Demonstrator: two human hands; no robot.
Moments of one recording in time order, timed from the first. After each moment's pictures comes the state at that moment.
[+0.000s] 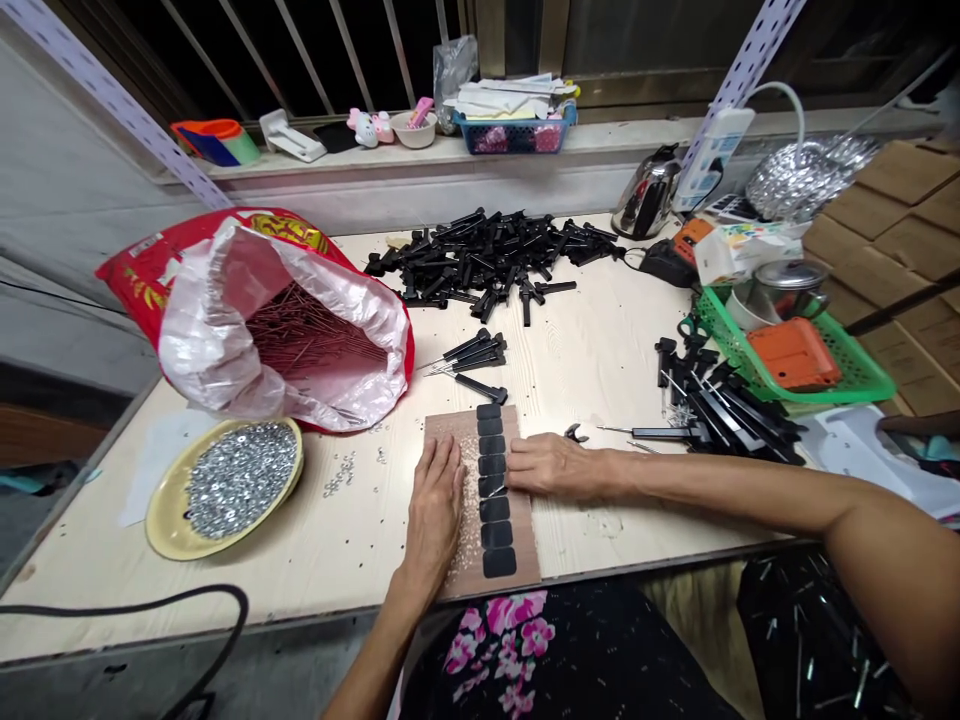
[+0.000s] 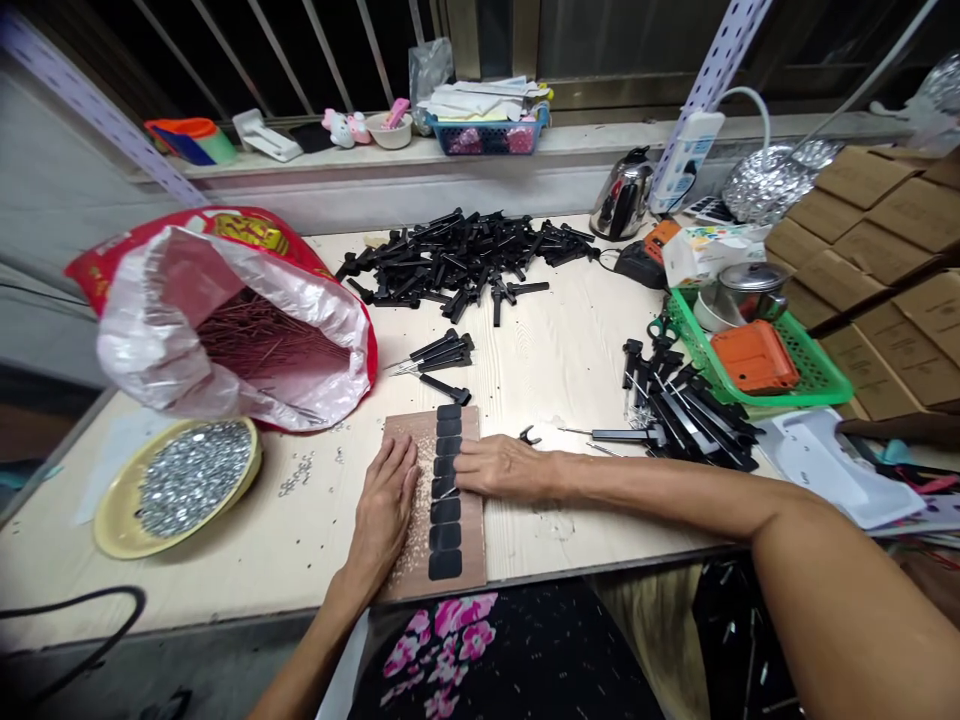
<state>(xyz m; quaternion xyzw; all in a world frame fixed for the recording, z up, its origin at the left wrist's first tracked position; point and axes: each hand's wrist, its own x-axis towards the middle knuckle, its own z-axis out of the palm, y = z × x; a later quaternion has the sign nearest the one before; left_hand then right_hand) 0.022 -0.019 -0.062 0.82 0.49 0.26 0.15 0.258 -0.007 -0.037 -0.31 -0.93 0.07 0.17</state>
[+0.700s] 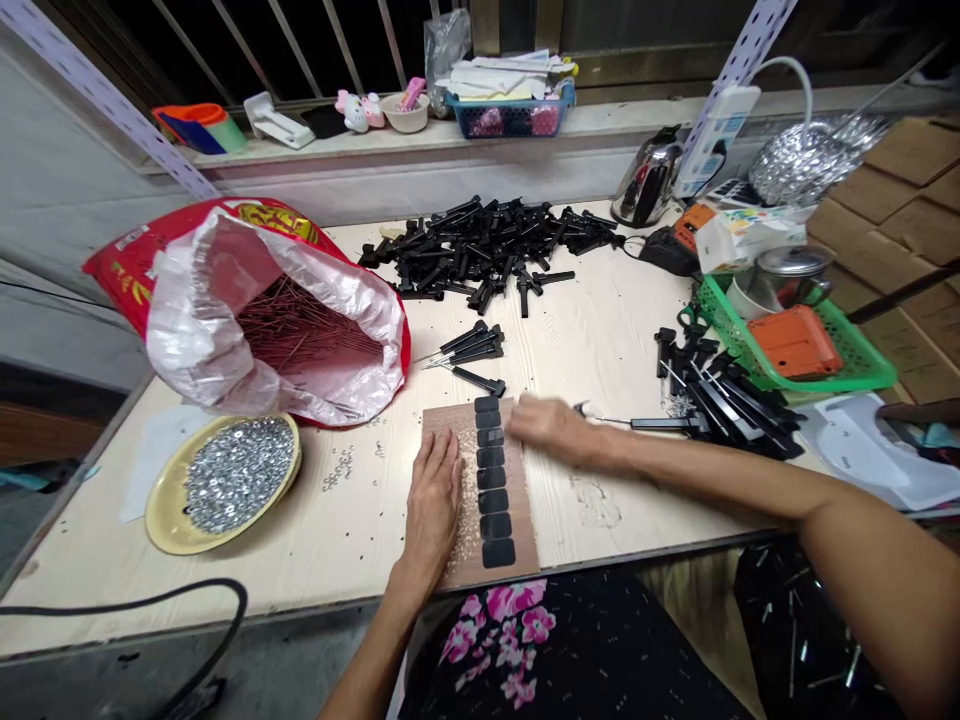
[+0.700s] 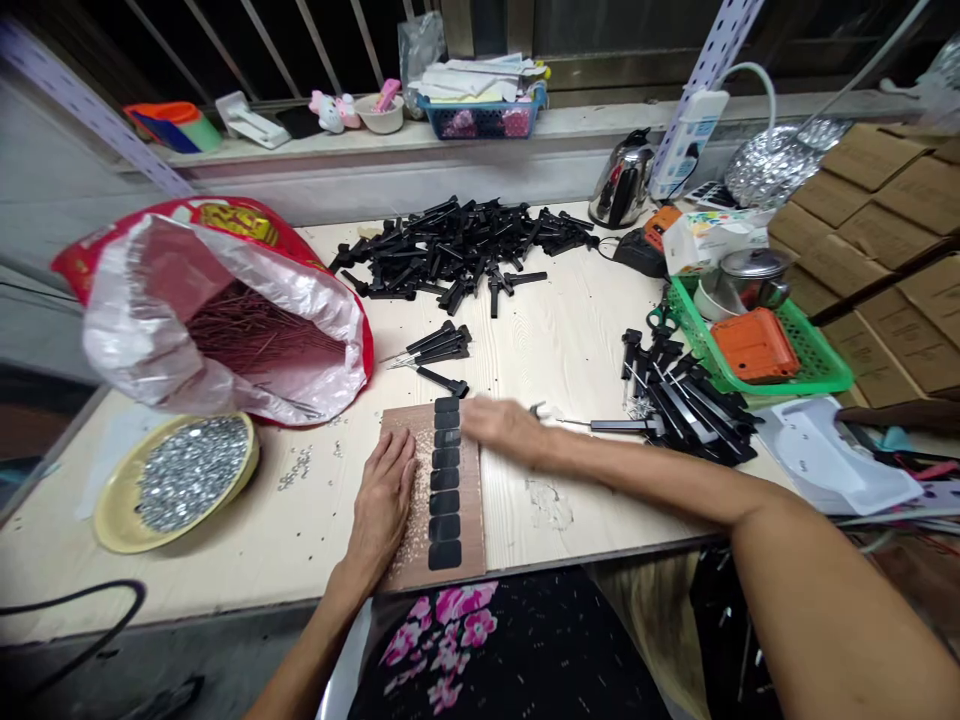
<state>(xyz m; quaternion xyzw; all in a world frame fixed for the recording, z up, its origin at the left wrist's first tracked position) 0.023 -0.020 -0.062 0.83 0.49 0.24 0.12 0.260 -0.007 -0.040 -0.41 -0.89 0.06 0.18</state>
